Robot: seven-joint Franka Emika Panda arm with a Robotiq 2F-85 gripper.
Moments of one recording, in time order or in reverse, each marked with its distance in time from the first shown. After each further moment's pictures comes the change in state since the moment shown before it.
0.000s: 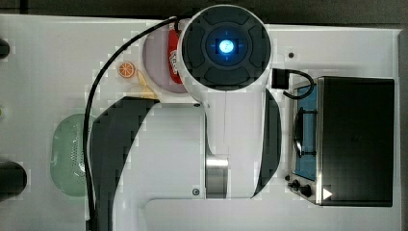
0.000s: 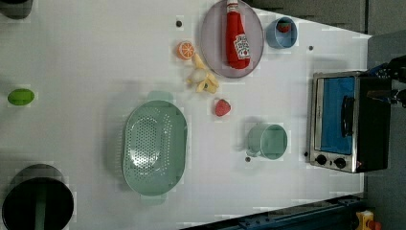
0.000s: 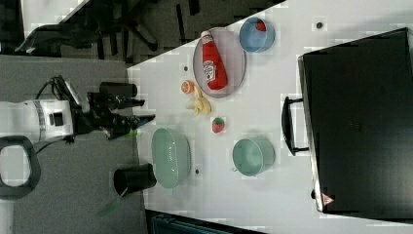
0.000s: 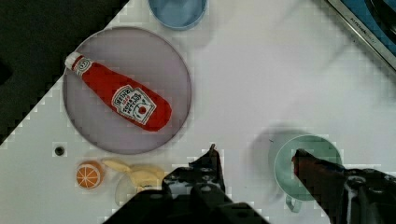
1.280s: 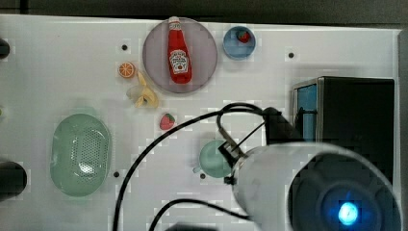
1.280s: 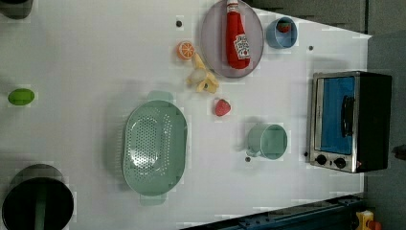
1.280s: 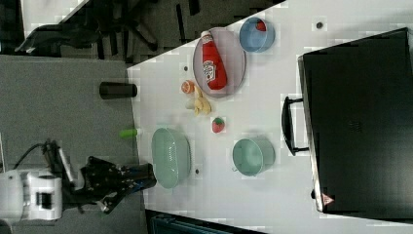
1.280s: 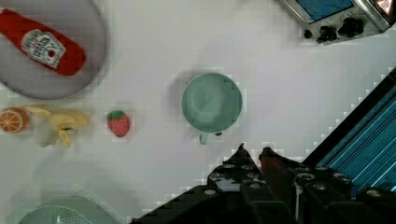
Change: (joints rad) arm -0.009 -0.317 -0.107 -0.178 -0.006 -0.225 -0.089
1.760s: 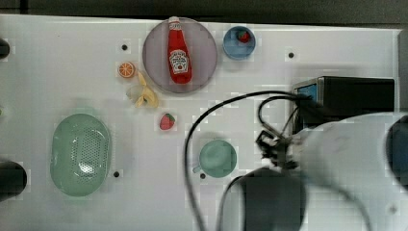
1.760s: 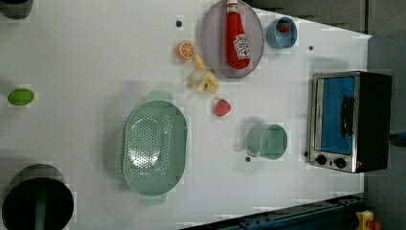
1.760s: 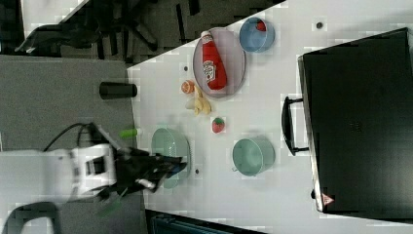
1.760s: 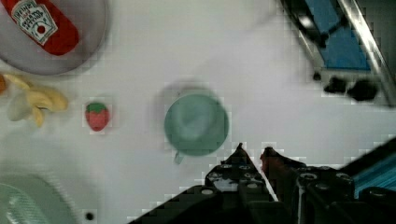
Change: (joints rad) arm 0.001 0.114 -0.159 -0.005 0.007 0.103 -0.430
